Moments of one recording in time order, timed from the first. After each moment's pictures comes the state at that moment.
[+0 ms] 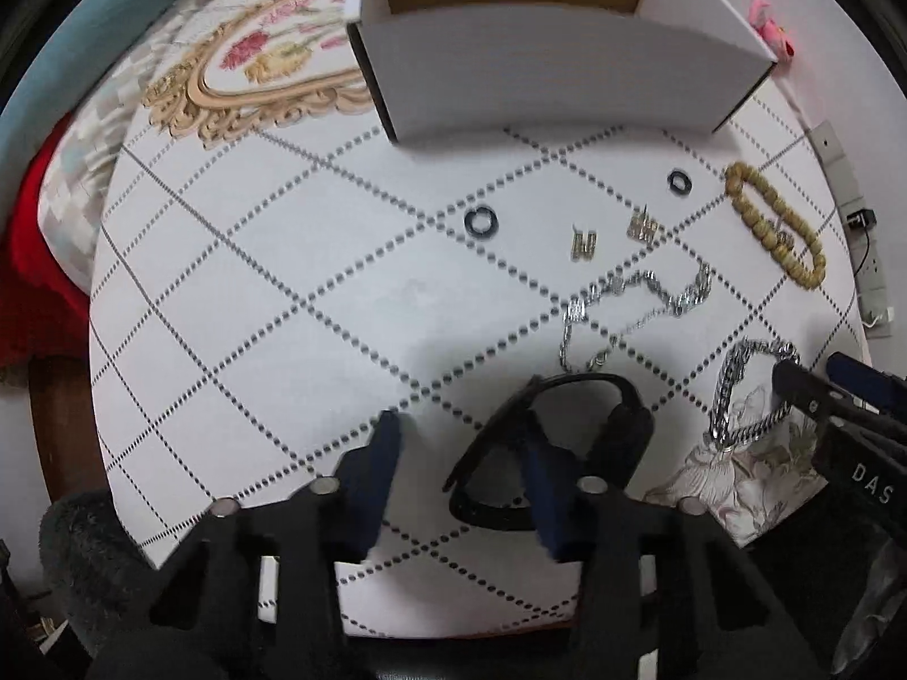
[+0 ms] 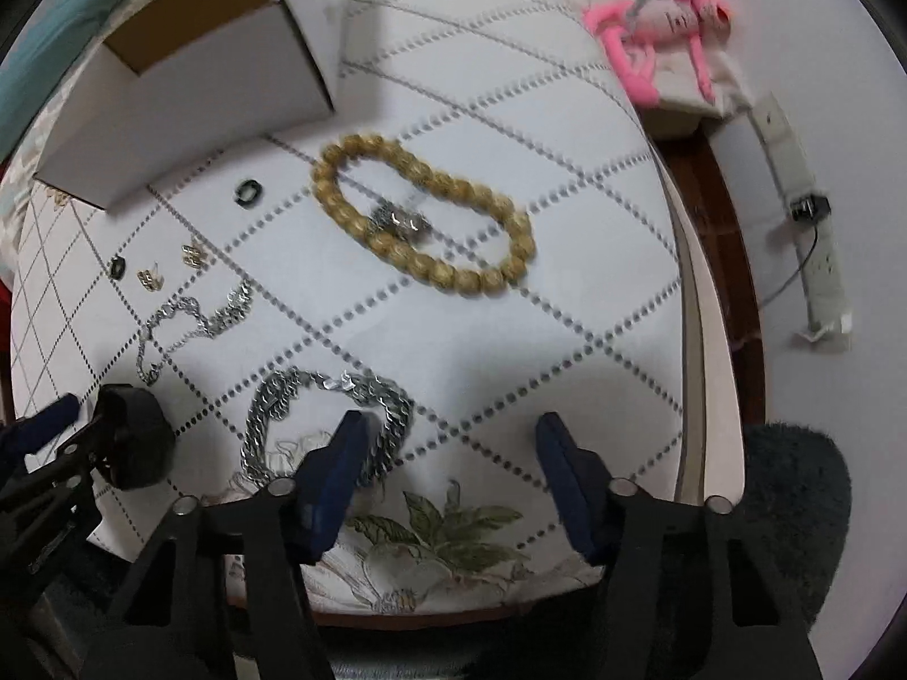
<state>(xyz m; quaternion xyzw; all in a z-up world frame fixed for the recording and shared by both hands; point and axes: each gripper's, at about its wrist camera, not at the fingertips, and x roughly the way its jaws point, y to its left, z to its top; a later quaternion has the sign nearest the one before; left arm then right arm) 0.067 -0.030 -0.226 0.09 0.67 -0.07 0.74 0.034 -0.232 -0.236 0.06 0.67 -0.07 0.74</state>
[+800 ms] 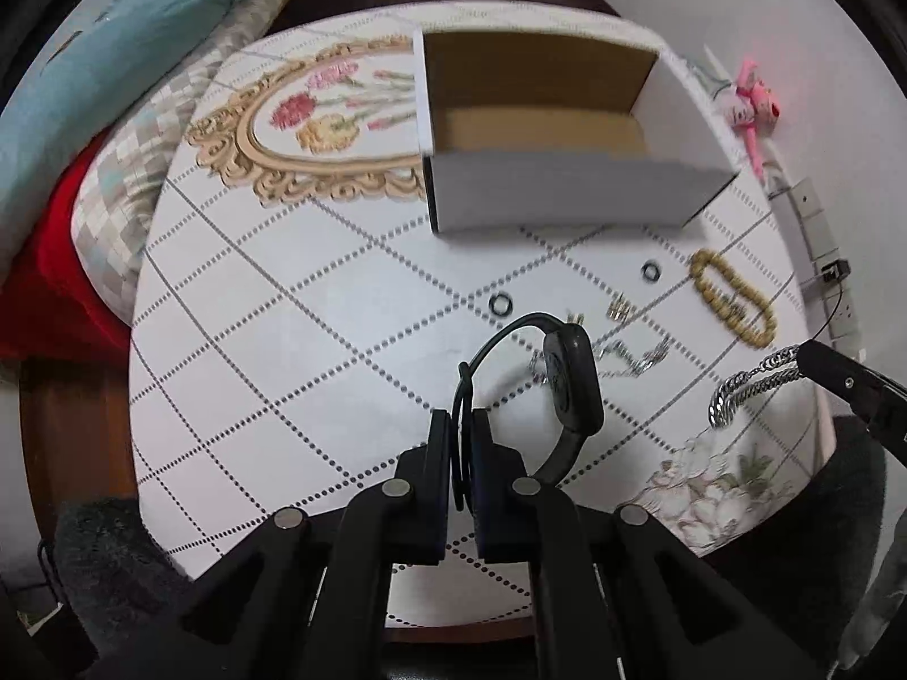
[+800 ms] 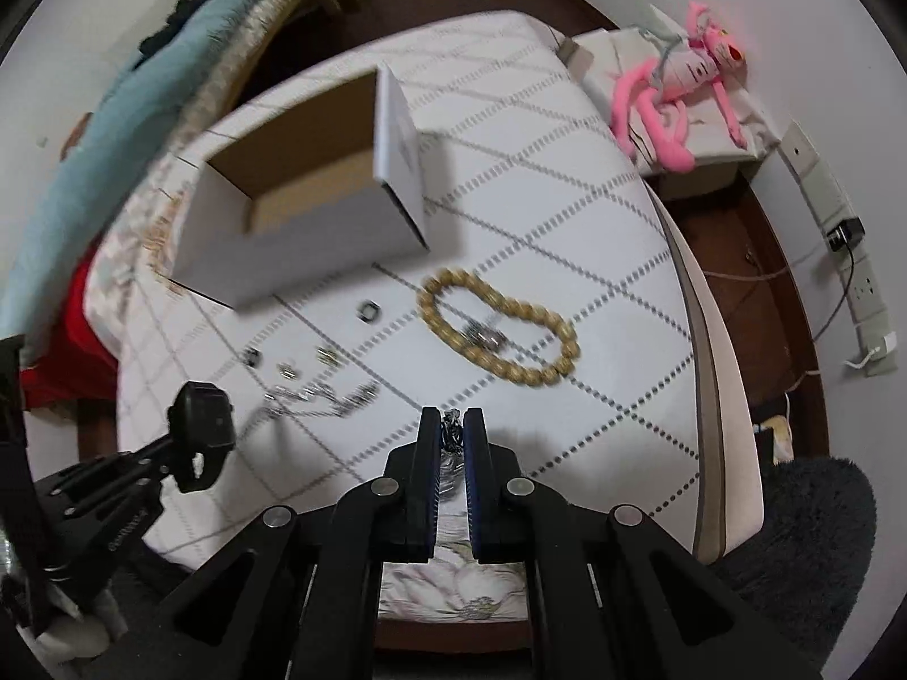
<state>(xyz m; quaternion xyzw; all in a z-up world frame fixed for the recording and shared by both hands) 0.048 0.003 -0.158 0.05 0.62 -0.07 0.78 0.031 -0.234 -0.165 0.15 0.59 0.00 0.80</state>
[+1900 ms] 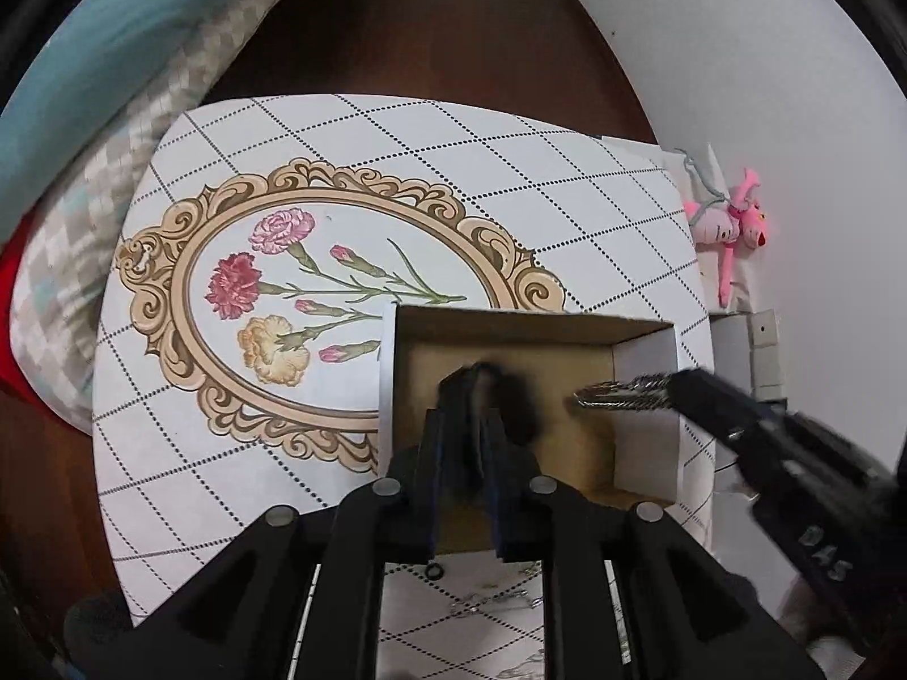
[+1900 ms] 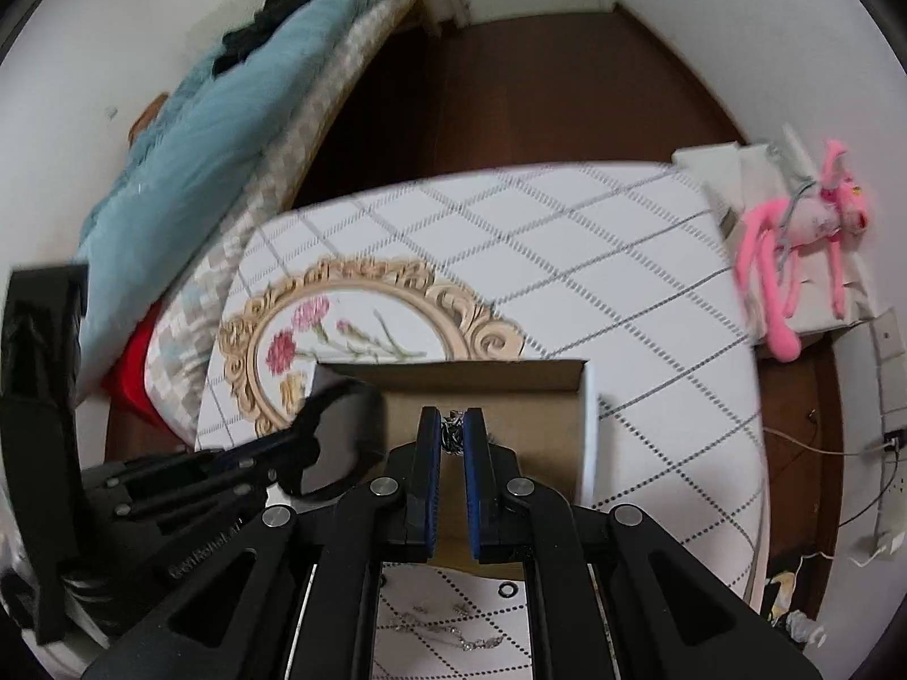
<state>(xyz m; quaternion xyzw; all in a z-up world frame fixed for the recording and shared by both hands) 0.244 -0.007 -0.138 -0.07 0.63 -0.10 0.77 0.226 -0.183 -0.114 0.11 0.57 0.09 0.81</state>
